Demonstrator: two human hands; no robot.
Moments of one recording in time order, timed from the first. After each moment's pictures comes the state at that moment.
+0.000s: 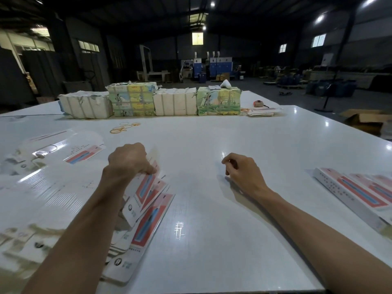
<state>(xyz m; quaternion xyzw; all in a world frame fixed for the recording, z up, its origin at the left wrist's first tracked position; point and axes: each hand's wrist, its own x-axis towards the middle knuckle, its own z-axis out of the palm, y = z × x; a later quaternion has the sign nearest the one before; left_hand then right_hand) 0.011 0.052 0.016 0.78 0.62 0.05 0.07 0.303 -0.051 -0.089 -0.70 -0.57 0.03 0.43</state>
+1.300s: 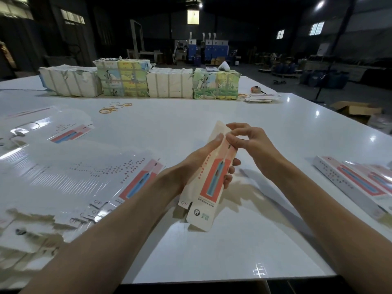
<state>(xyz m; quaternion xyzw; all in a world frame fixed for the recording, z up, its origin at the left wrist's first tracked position) 0.125 0.006 -0.059 0.61 0.17 0.10 0.77 0.310 -0.063 -0.042 -0.57 -0.54 0.25 0.57</state>
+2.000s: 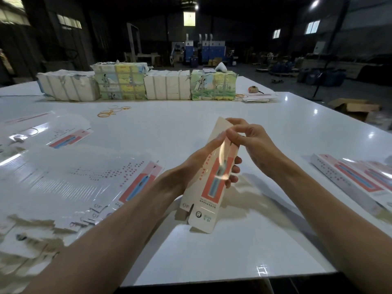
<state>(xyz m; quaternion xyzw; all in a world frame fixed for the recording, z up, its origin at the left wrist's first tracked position) 0.127 -0.005 -0.050 0.63 0.16 0.13 0.75 0.303 -0.077 -0.031 -0.51 -0.56 0.27 0.59</state>
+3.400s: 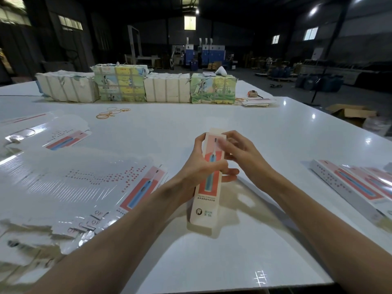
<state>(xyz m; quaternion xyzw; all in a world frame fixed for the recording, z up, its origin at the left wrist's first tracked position) 0.138 -0.005 -0.068 0.66 0.24 0.33 0.63 0.287 -0.067 -0.052 -0.53 -0.55 0.29 0.57</state>
